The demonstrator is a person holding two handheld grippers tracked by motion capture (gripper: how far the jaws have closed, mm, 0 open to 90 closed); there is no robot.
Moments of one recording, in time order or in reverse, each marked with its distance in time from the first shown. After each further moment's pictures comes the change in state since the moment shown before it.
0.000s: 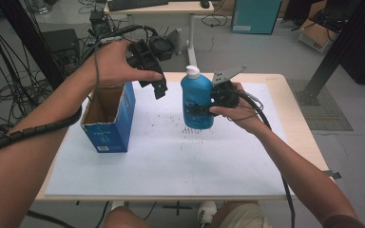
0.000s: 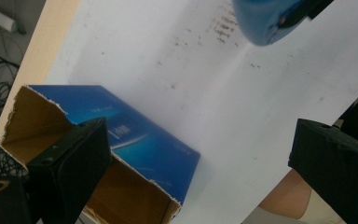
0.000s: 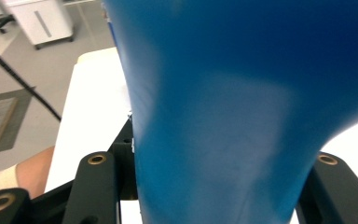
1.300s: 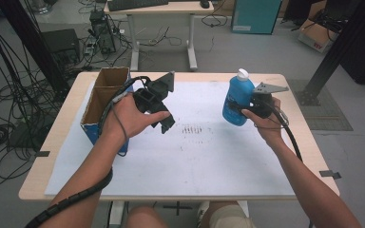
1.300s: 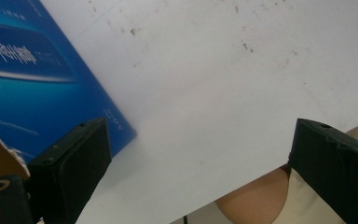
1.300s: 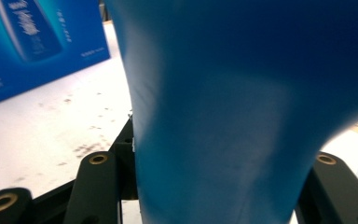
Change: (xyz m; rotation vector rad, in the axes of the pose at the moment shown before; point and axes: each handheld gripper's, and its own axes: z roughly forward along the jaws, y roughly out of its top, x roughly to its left) left arm -0.041 -0.026 0.085 0.072 -0.066 -0.394; right arm -0.045 -0.101 -0.077 -0.122 -0.498 0.179
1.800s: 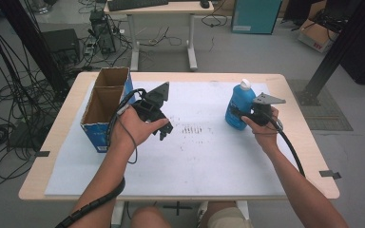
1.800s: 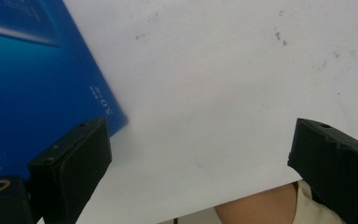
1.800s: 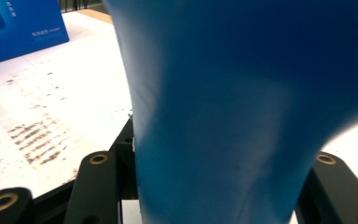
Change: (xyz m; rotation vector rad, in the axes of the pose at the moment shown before) left arm 0.005 -0.003 0.046 0.065 0.014 -0.171; right arm -0.022 -0.055 0.021 -0.036 -0.102 0.011
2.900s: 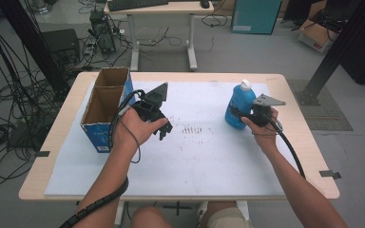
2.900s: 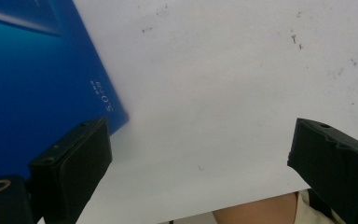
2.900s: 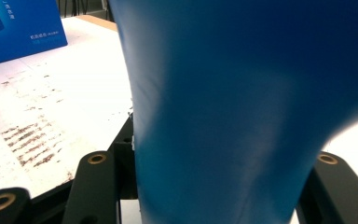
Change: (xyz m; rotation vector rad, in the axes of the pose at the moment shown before) left arm 0.005 0.004 0.017 0.039 0.009 -0.069; right arm 0.000 -0.006 0.001 -0.037 -0.017 -0.020
